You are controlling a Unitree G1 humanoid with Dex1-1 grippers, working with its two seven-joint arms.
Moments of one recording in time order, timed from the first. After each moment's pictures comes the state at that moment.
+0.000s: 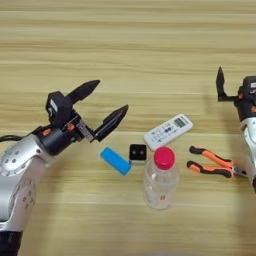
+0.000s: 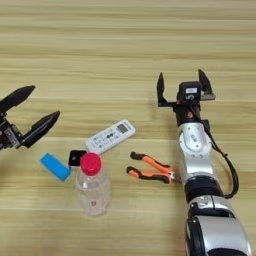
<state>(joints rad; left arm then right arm) 0.03 0.39 0.04 -0.27 -0.52 0.11 -0.78 -0.46 -0.21 -0.15 0.75 0.02 -0.62 0.03</state>
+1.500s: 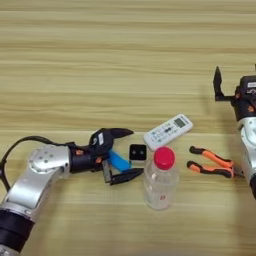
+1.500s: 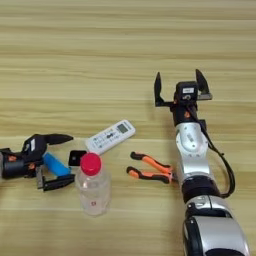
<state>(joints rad) -0.11 0.45 -0.24 0.08 -0.24 0.00 -1.05 -0.46 -0.19 -0.14 0.74 0.01 -0.62 0.01</state>
